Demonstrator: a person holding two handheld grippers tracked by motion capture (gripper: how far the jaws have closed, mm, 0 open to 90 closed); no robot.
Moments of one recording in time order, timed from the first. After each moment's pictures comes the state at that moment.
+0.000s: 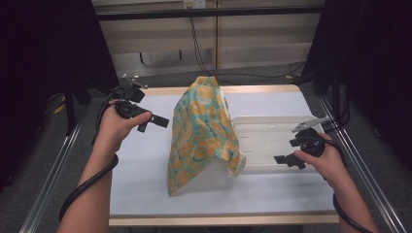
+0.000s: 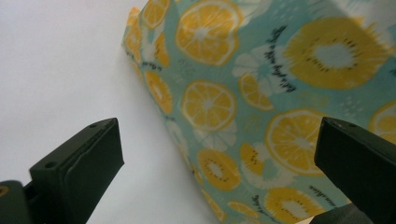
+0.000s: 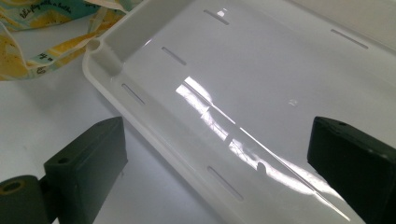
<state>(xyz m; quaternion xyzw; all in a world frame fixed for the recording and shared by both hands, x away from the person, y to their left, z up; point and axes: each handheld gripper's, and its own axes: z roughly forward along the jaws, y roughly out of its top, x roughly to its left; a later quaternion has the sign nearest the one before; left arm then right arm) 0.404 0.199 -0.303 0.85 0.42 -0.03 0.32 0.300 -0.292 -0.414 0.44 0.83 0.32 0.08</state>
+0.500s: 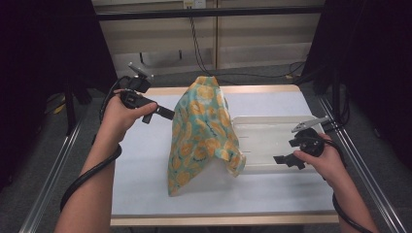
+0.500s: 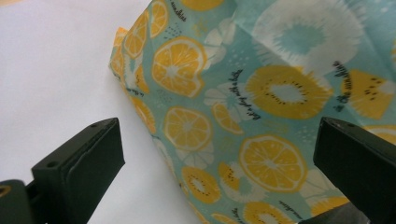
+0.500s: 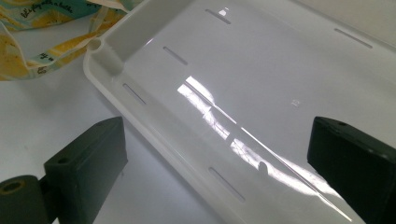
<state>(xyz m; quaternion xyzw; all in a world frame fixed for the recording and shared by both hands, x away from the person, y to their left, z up) 0.411 0.182 -0.279 0.86 0.41 -0.04 0.32 0.301 -0.292 -0.414 0.44 0.84 0.32 0.08</state>
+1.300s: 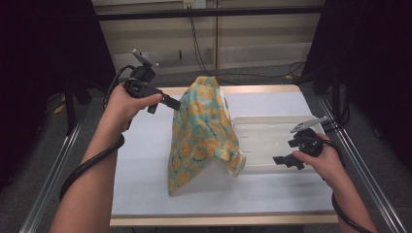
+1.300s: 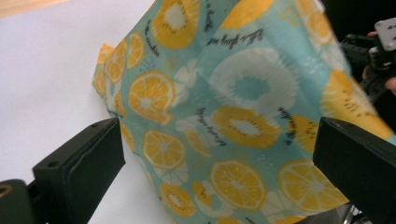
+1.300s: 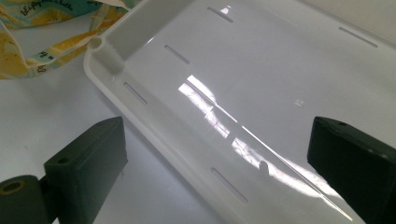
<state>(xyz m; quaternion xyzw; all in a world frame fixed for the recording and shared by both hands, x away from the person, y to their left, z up) 0.418 0.165 -0.254 0.85 0.41 -0.05 0.33 0.302 -0.290 -0.417 0.44 0.84 0.32 0.08</state>
